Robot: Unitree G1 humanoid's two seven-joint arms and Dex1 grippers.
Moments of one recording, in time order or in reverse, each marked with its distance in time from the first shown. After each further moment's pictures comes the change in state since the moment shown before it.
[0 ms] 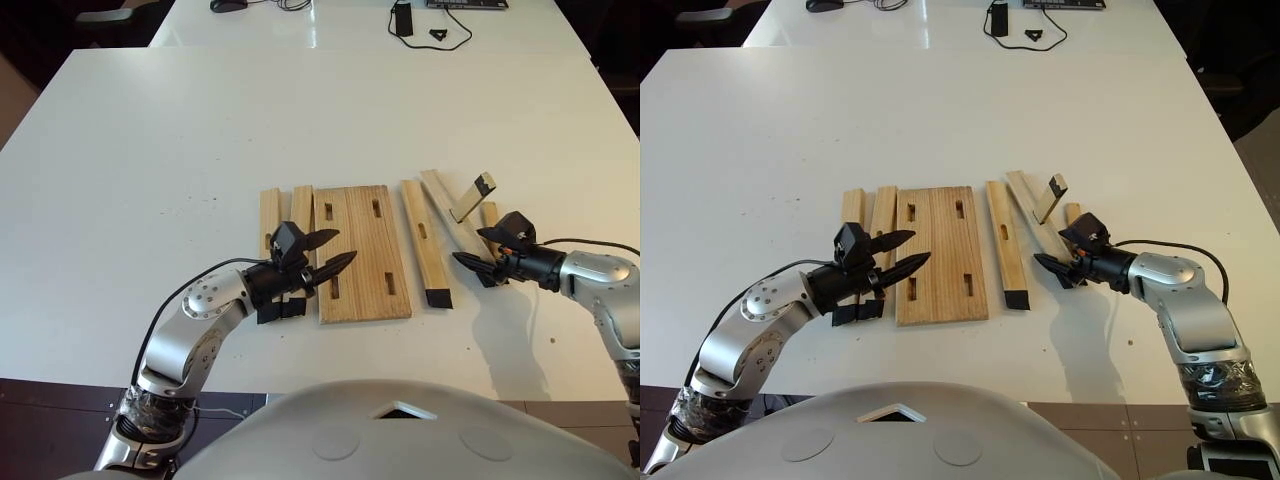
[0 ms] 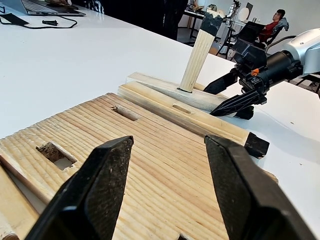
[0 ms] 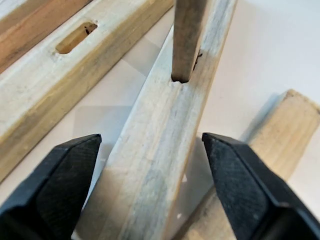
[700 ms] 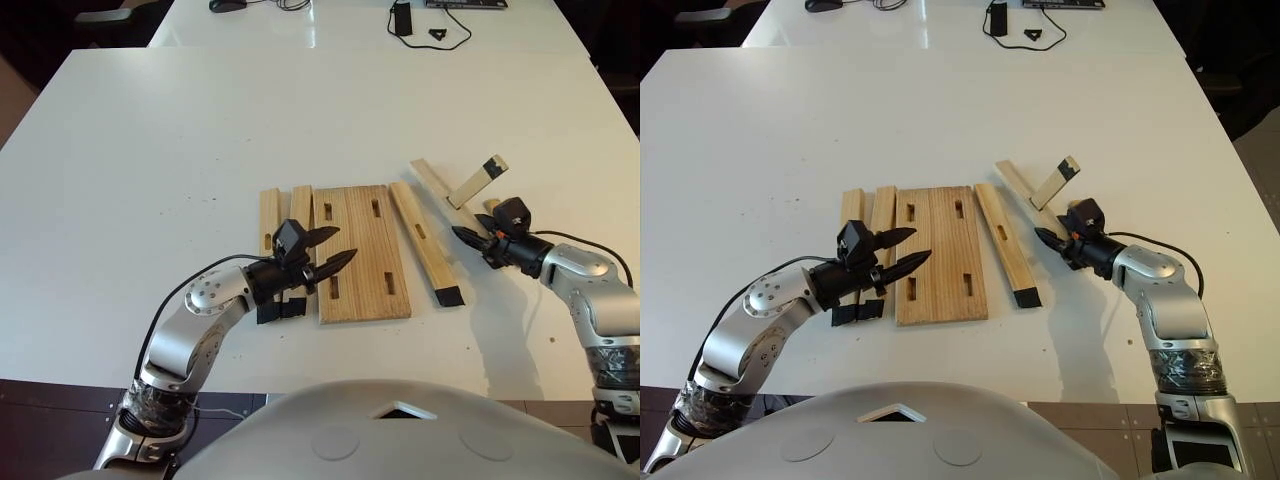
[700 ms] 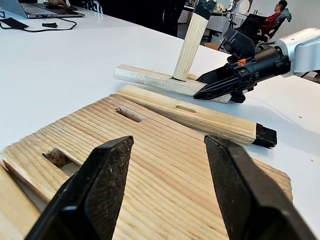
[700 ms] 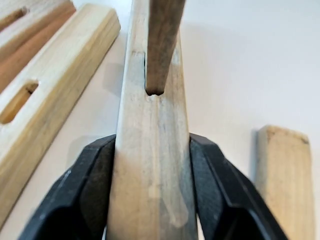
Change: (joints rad) left arm -0.042 -0.008 0.011 0.022 0.020 -0.010 0.002; right arm -0.093 0.172 -0.057 0.097 0.010 -0.058 -0.144
